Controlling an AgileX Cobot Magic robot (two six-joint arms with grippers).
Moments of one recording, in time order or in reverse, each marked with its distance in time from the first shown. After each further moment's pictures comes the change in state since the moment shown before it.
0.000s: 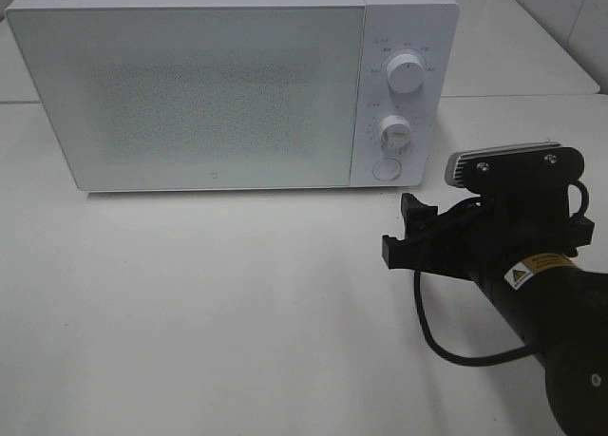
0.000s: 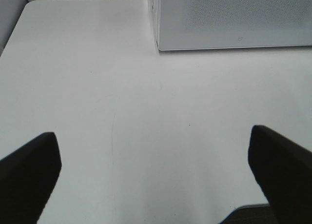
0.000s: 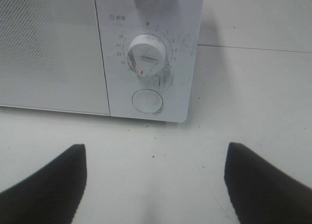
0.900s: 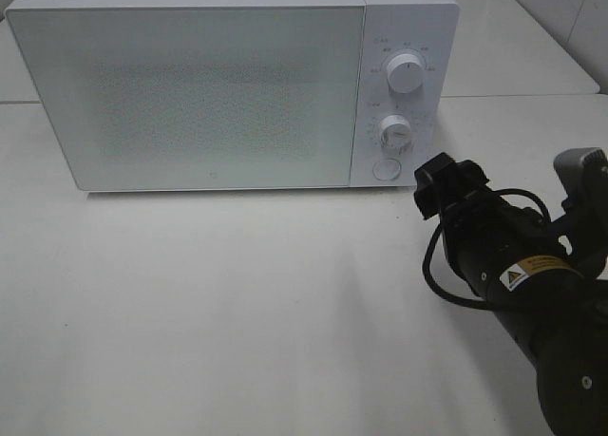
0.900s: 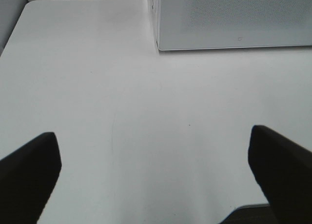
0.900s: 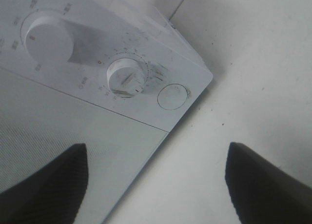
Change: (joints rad) left arm 0.000 0.000 0.000 0.000 0.000 0.000; right arm 0.028 0.006 -0.012 0.051 -0.007 1.032
